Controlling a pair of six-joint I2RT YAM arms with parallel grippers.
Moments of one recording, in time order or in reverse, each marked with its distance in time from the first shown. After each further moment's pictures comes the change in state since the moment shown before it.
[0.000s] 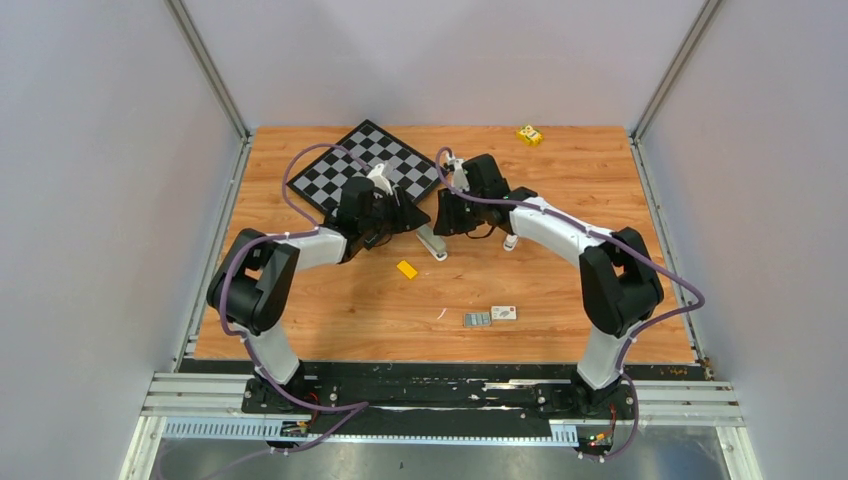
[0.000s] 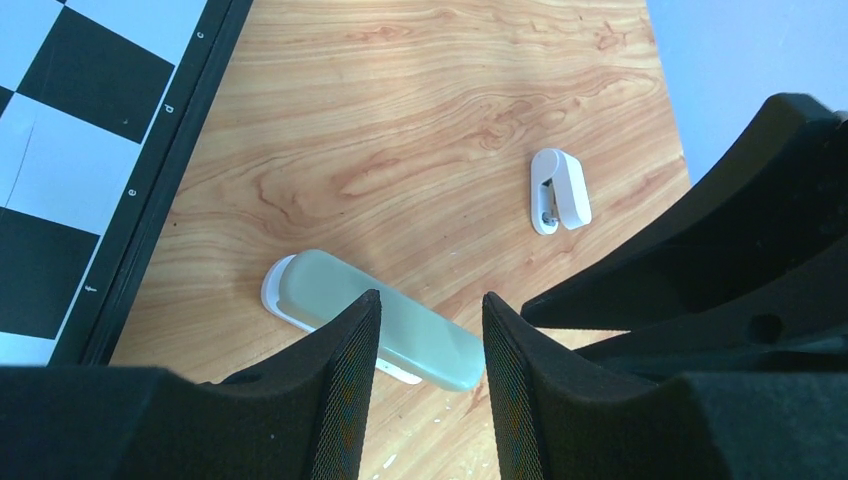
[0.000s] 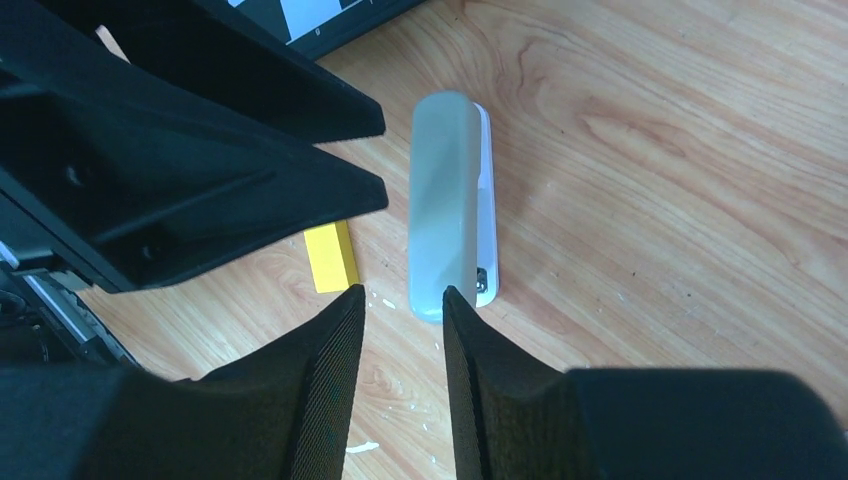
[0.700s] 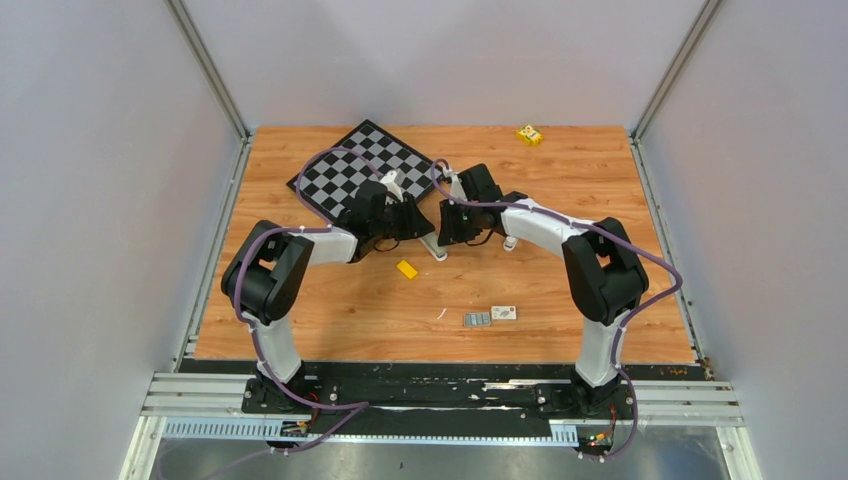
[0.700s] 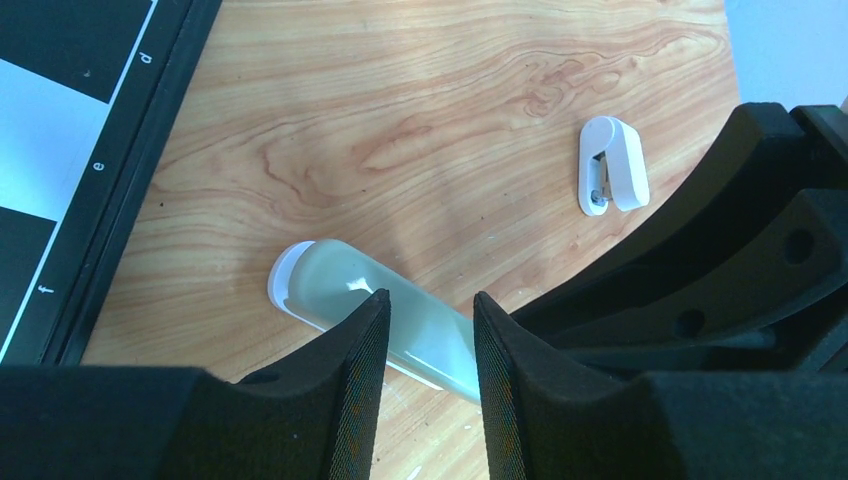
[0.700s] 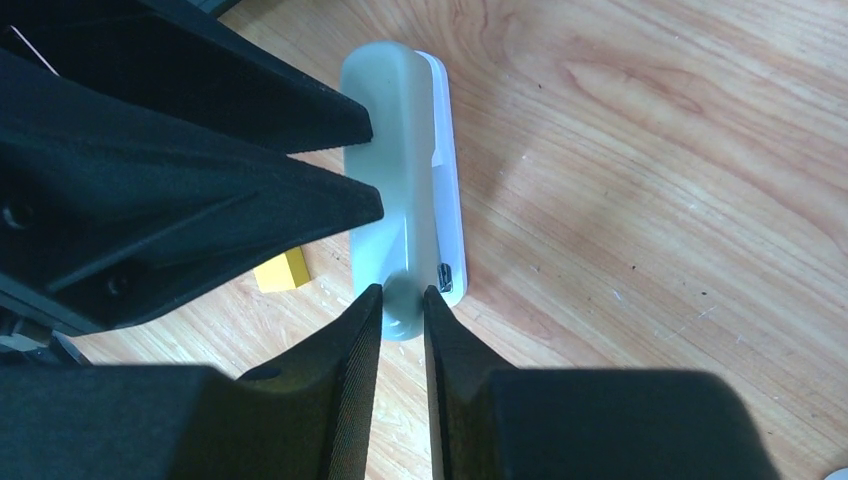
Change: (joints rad) left arm -0.045 0.100 0.043 -0.039 -0.040 0.036; right arm -0.006 0.110 0.012 -0.011 0.001 -0.004
